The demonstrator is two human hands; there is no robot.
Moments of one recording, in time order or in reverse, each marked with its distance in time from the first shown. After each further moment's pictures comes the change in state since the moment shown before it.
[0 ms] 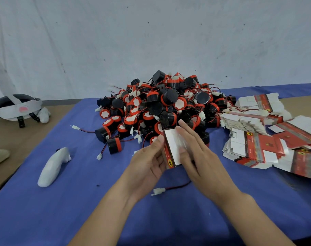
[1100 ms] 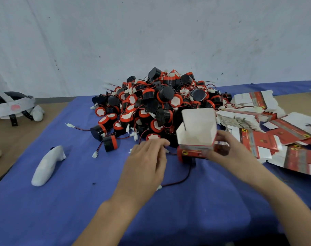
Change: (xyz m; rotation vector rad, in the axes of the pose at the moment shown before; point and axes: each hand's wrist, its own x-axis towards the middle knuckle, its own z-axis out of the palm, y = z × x) left_hand -0.018 -0.010 -0.003 1.530 0.193 0.731; right_hand -0.013 0.055 -0.059 0.281 0.007 0.481
